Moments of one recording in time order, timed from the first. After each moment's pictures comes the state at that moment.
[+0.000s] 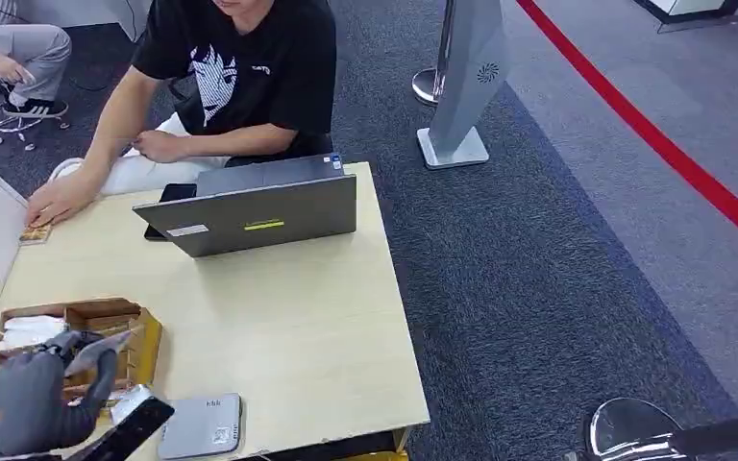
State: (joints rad) left arm 0.29 0.12 -0.19 -2.03 -1.03 0.03 0.02; right arm 0.39 0.30 -0.52 -1.30 0.02 0.30 -0.02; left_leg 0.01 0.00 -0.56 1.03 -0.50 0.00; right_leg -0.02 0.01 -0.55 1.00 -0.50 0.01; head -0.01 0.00
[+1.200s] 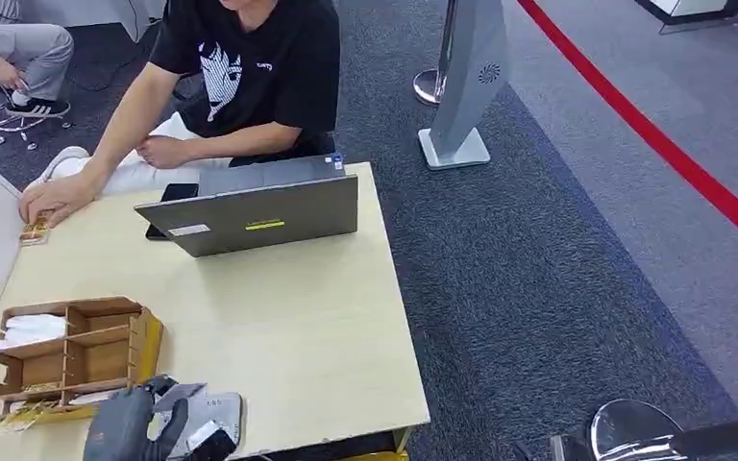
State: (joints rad) left arm 0.28 0.10 -0.31 -1.79 -1.09 0.09 0.03; right arm 0.36 0.30 -0.48 -1.29 0.04 0.30 -0.03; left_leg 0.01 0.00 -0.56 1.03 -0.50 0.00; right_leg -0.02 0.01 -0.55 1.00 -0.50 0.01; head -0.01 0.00
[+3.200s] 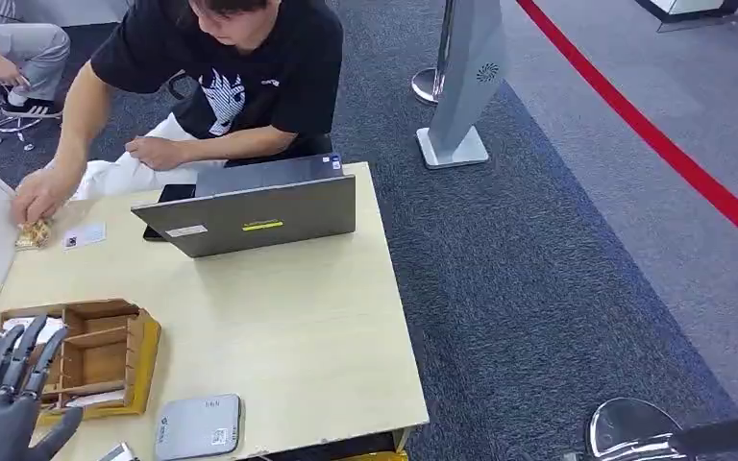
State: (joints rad) left arm 0.42 0.35 -0.04 -1.94 -1.33 0.24 -0.11; right arm 0.42 0.30 -0.47 -1.31 -0.04 0.30 -0.06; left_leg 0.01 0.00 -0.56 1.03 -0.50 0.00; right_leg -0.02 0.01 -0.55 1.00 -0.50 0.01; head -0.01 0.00
